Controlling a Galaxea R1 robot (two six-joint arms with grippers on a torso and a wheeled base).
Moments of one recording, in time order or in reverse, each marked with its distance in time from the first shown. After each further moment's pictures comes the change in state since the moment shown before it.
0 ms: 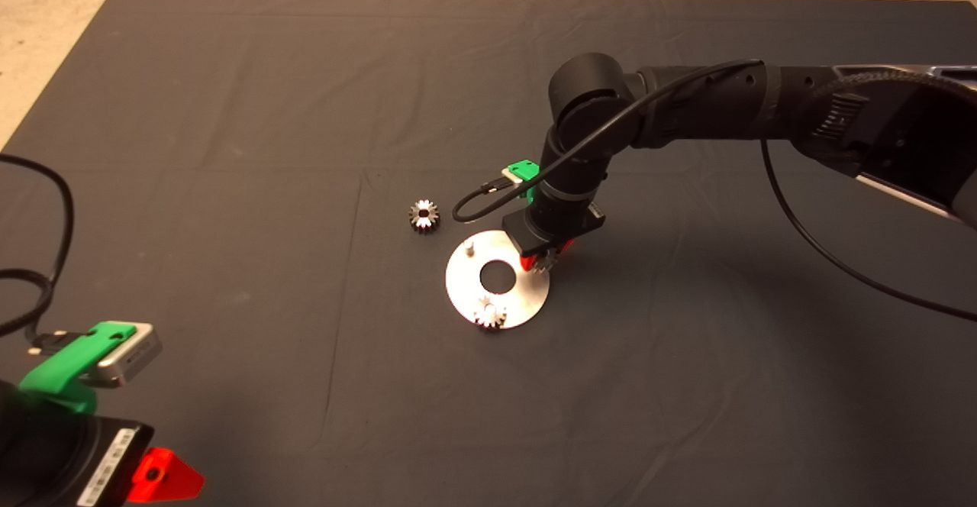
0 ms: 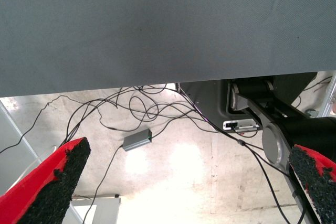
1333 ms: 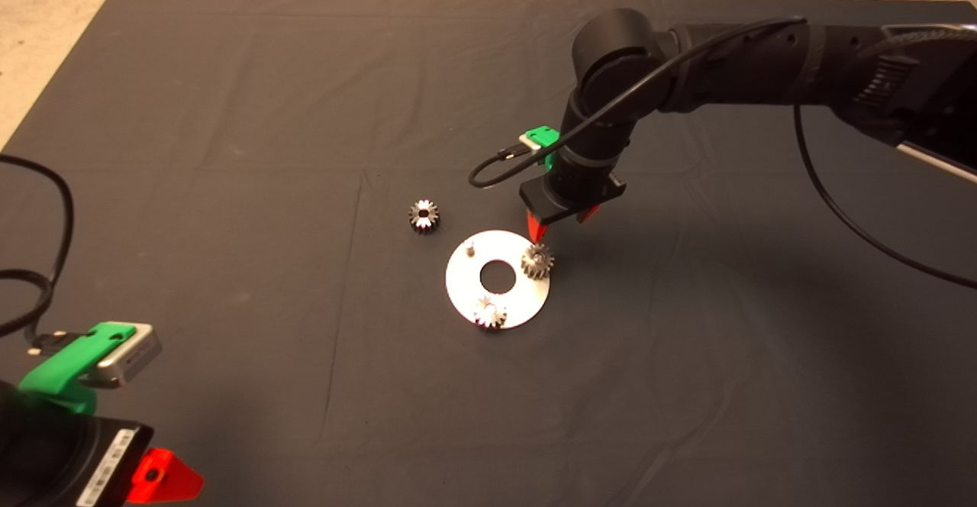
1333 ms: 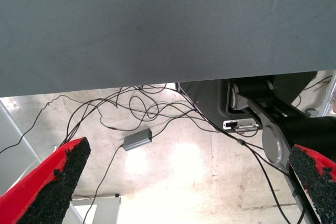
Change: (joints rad) left arm 0.000 0.001 0.000 -0.002 0.000 0.000; right arm 0.084 -0.052 0.022 0.000 -0.009 0.000
